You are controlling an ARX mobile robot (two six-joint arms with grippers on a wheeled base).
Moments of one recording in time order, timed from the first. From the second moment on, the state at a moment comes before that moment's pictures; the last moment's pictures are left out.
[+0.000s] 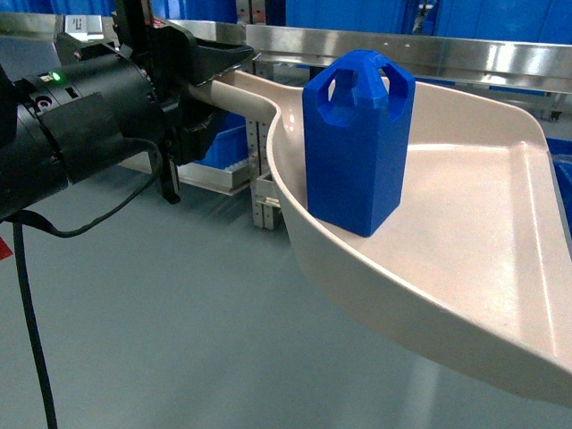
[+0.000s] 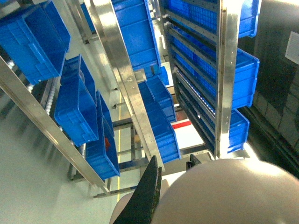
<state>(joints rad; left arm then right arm) -0.28 1.87 0.77 1.28 0.39 -1.39 -0.07 0.94 0.35 0.44 0.12 -0.15</state>
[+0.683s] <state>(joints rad) -0.28 1.87 0.77 1.28 0.39 -1.39 -0.07 0.94 0.35 0.44 0.12 -0.15</state>
